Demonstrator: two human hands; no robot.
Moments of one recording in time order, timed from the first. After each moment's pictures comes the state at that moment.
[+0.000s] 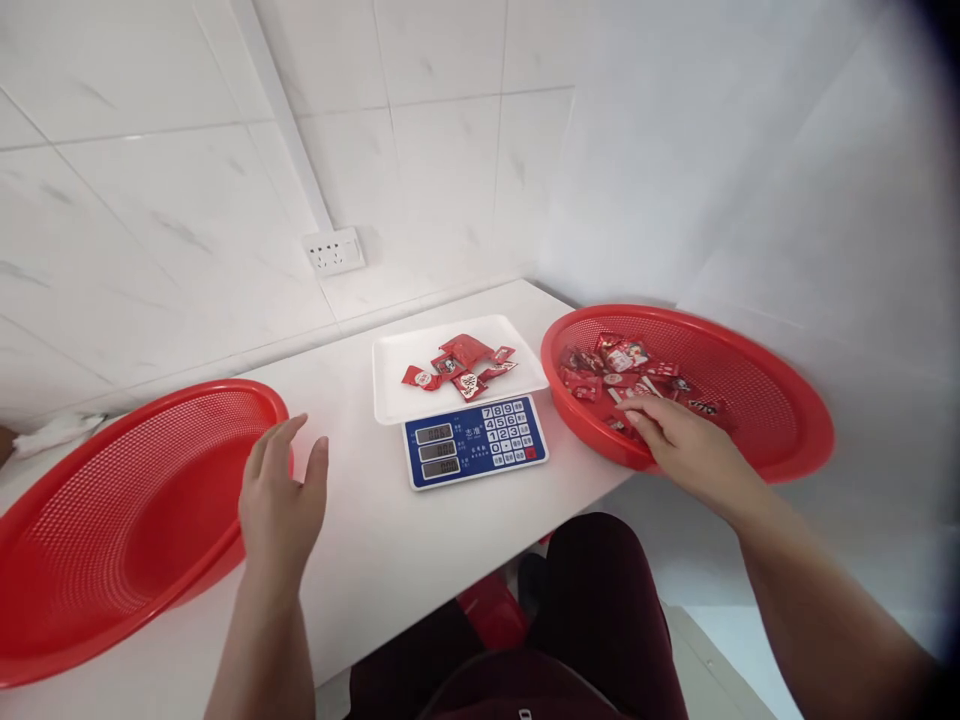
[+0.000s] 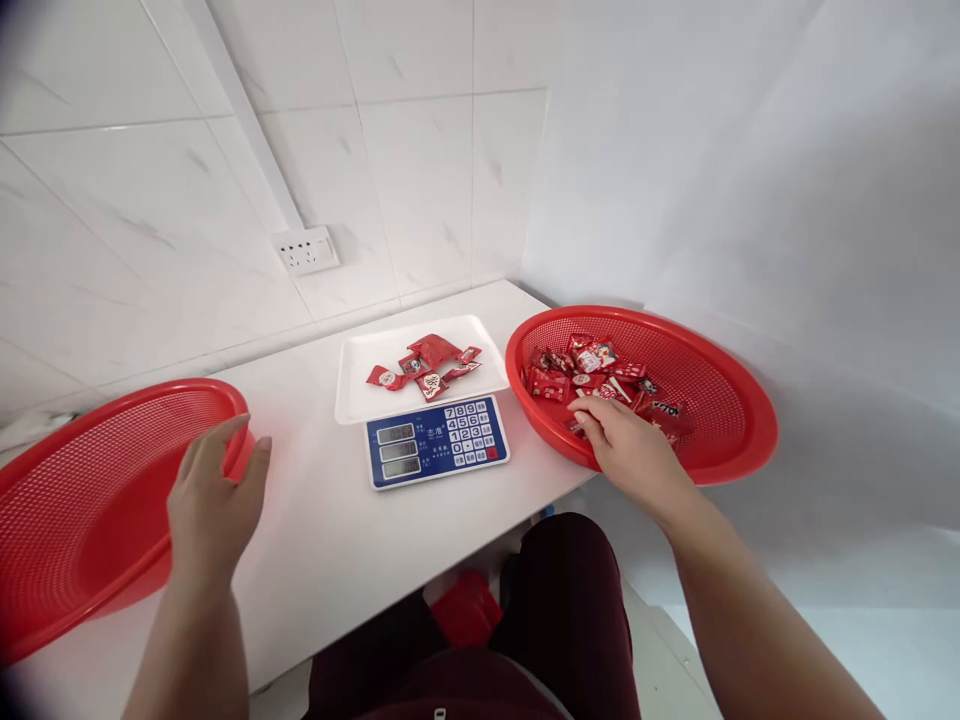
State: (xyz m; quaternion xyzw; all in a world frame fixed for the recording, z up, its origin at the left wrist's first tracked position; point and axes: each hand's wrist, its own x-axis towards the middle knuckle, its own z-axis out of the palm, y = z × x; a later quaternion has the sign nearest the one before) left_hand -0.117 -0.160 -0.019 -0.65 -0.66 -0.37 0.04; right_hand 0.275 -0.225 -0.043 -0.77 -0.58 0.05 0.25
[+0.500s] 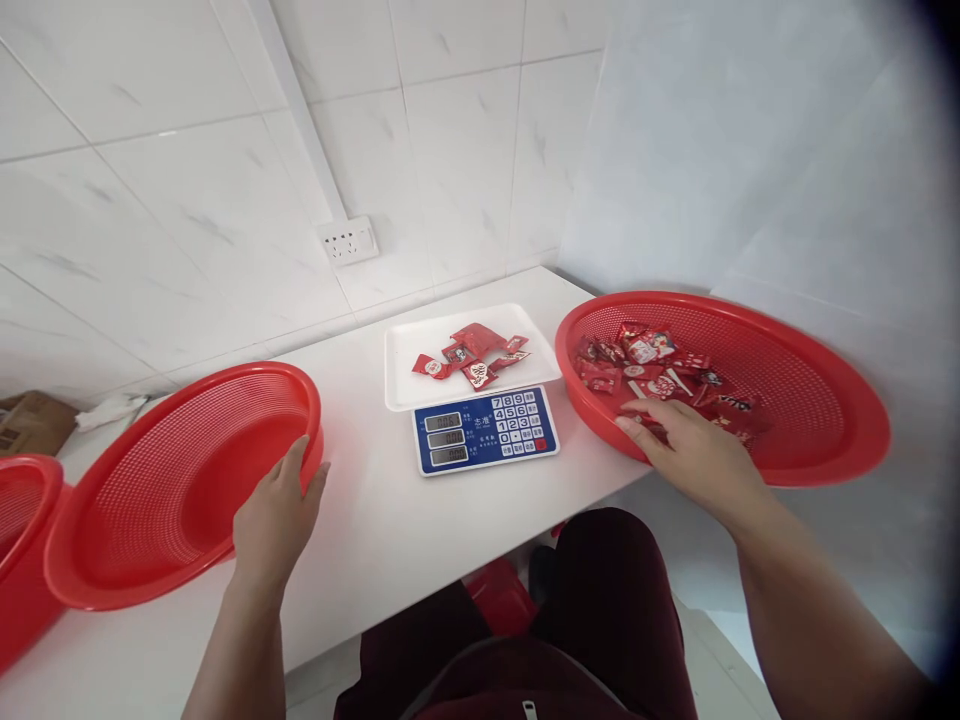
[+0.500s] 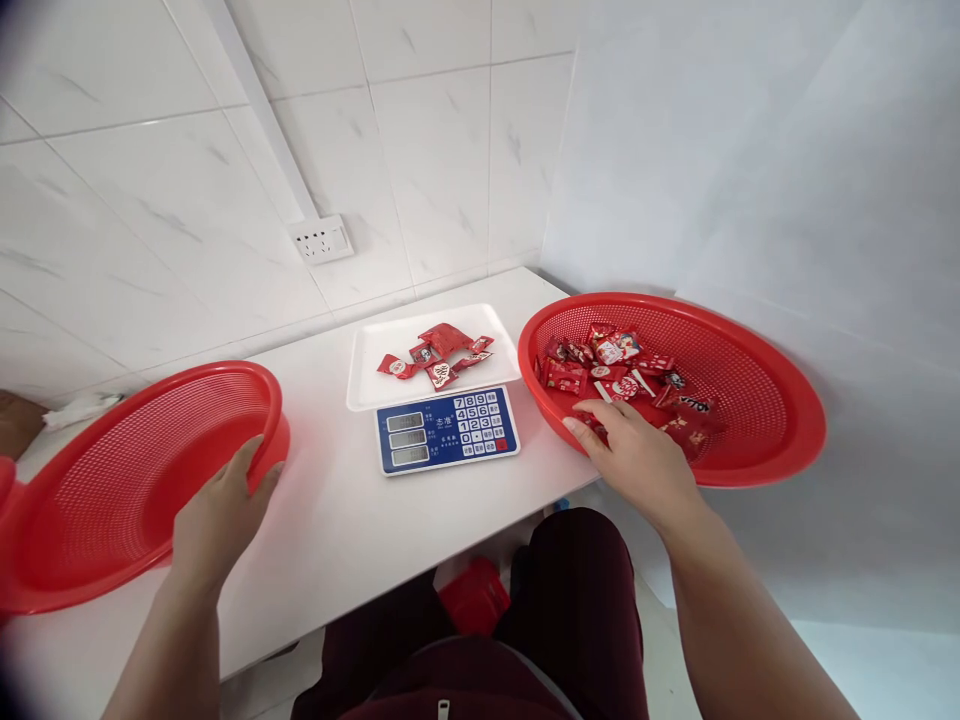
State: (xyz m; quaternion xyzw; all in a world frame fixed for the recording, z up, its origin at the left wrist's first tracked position) left_hand -0.151 -0.173 -0.030 -0.66 -0.75 -0.07 0.03; right_hand 0.268 -0.227 -0.058 -0.80 -0.57 0.05 0.19
